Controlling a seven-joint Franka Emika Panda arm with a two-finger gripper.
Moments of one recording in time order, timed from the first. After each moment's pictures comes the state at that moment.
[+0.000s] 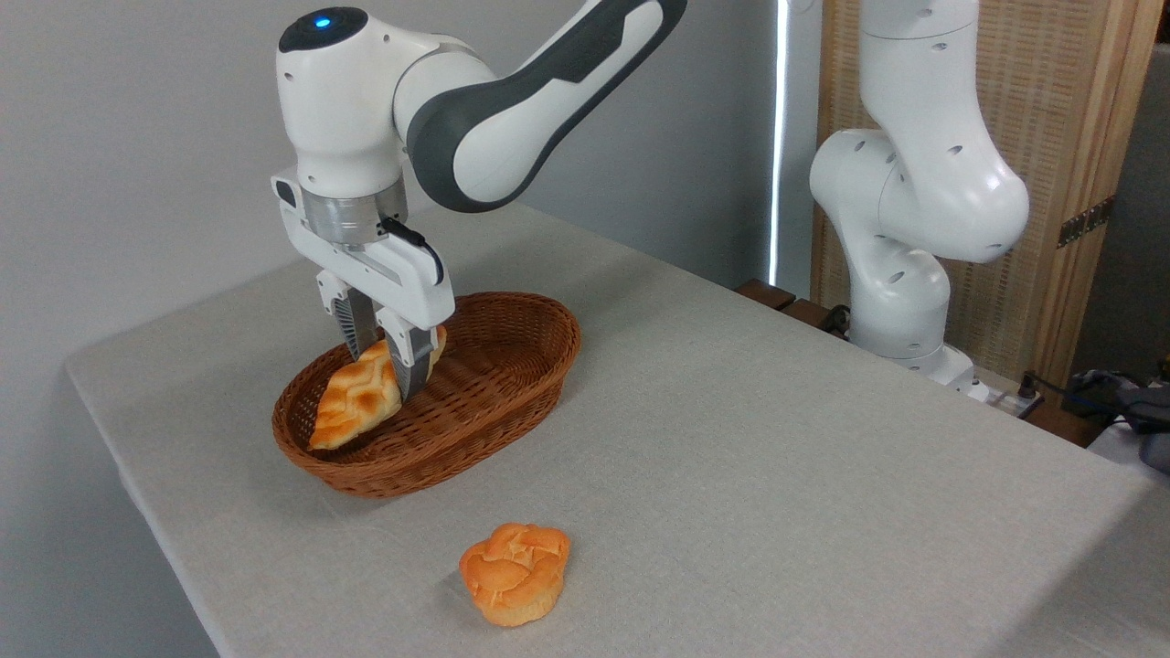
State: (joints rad) arm -0.07 0.11 -0.28 -1.91 -0.18 2.11 0.32
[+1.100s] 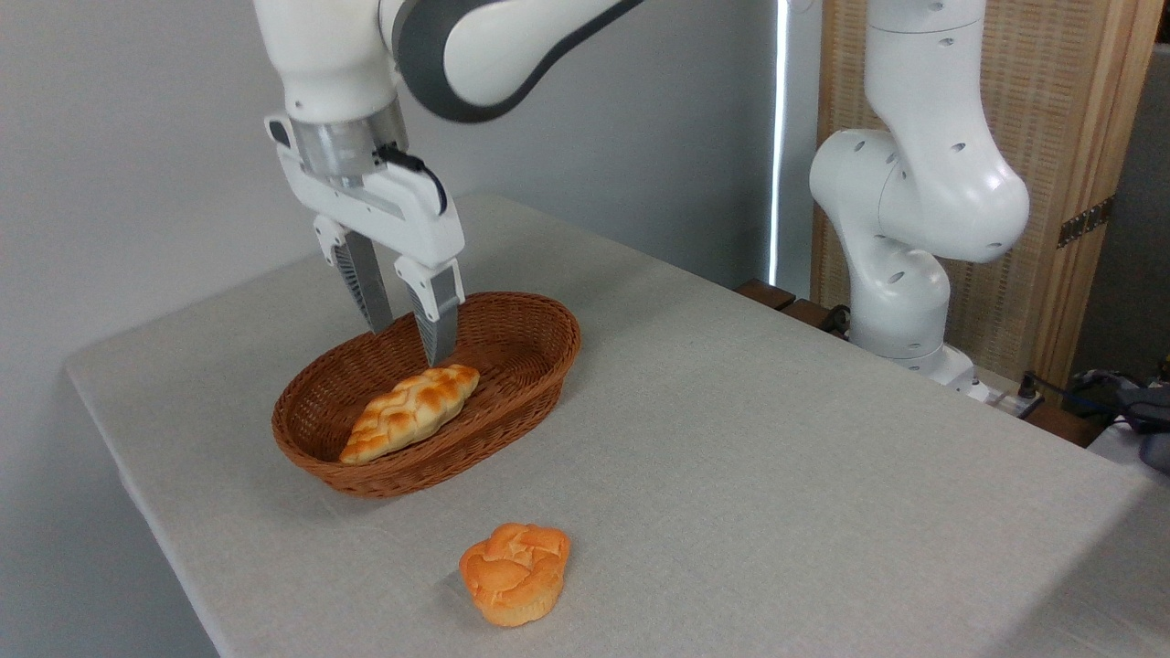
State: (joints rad) arm -0.07 0.04 -0.23 -1.78 -0.12 1.84 0.37
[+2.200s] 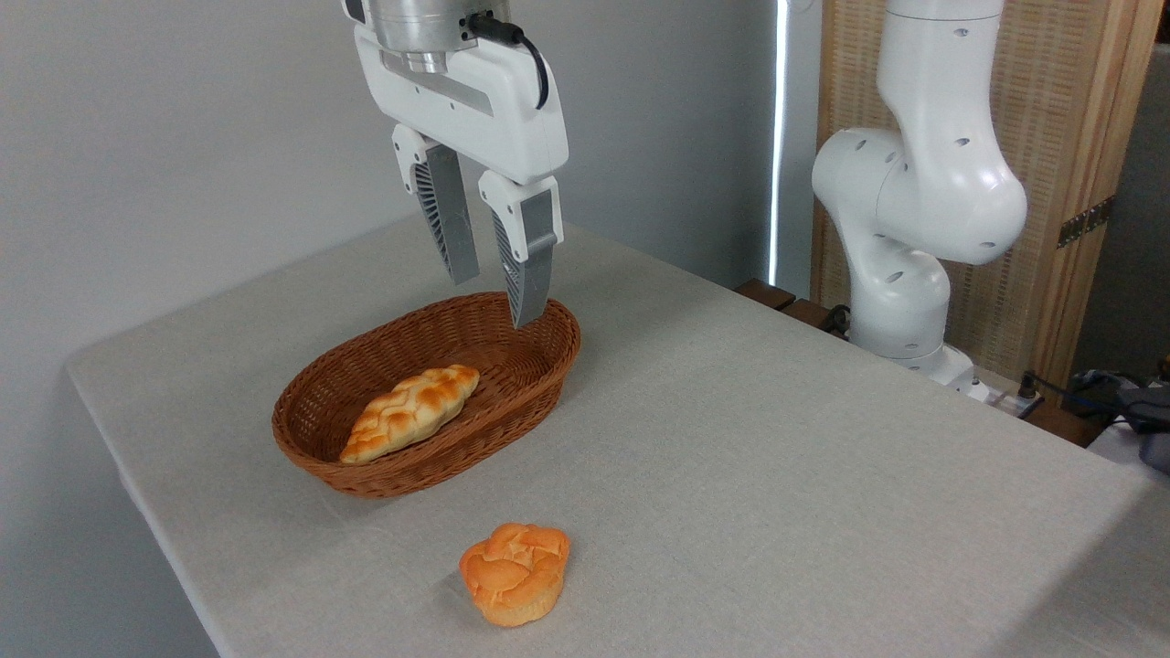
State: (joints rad) arm -0.13 -0.08 0.09 -1.66 -0.07 1.58 0.74
